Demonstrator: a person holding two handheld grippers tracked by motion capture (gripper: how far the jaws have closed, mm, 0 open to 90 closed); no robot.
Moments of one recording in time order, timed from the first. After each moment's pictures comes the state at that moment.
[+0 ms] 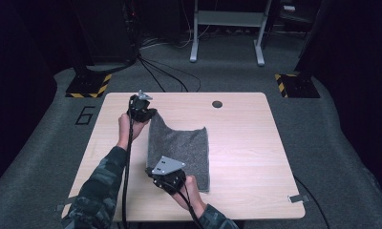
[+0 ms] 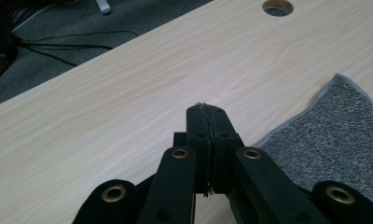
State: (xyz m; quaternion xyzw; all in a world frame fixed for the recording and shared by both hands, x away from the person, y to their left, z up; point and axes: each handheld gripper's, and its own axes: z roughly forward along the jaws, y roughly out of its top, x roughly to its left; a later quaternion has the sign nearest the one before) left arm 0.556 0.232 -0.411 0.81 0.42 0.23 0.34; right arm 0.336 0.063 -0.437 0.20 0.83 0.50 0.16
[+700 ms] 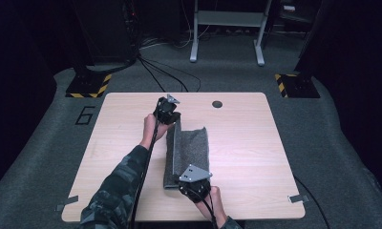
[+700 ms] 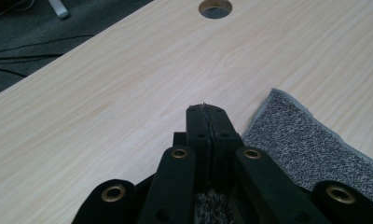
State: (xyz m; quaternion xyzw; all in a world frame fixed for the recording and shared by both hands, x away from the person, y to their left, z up) left arm 0.567 0.145 -0.429 0.84 0.37 0.20 0.34; right arm 0.324 -0.002 -0.466 0.27 0.83 0.46 0.17
